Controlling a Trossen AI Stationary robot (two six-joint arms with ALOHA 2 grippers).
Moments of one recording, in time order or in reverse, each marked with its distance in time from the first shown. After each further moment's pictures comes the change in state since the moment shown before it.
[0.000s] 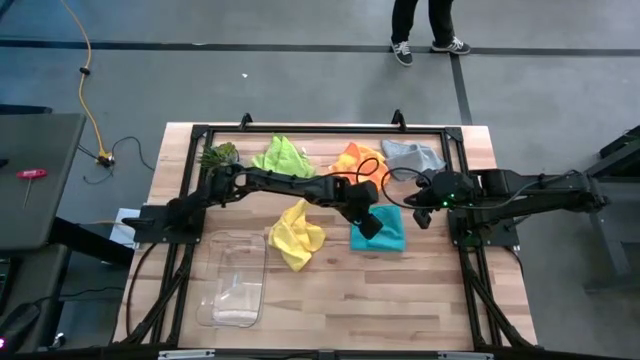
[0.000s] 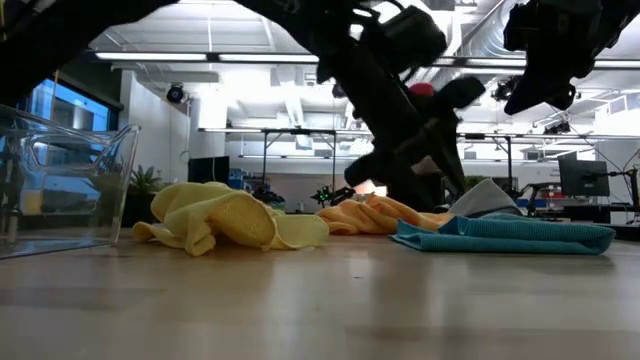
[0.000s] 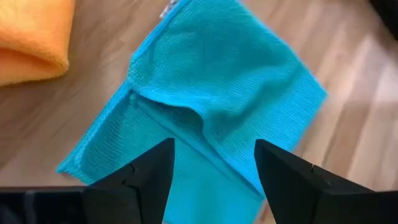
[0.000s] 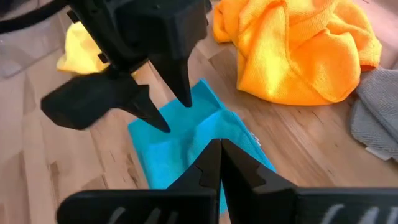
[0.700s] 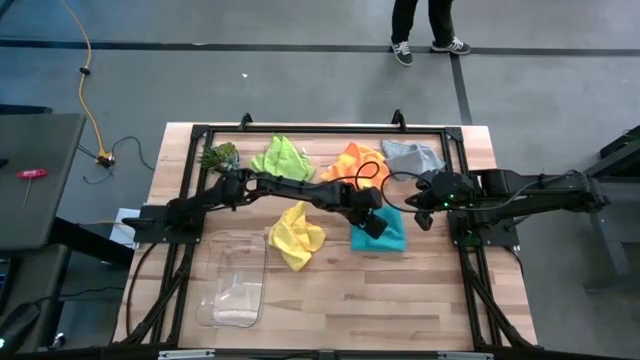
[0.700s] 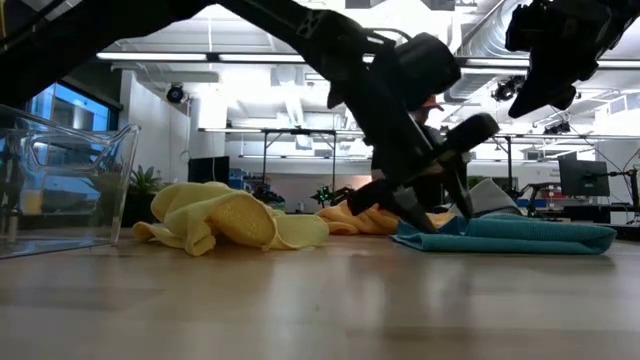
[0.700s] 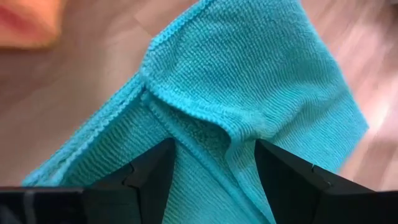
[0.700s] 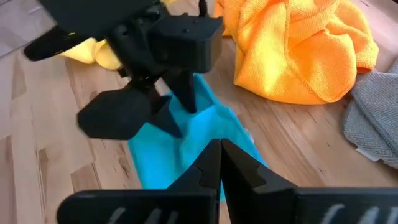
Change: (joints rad) left arm -0.008 0.093 0.037 0.044 -0.027 -0.172; right arm 0.000 0.000 0.000 -0.022 0.000 -0.055
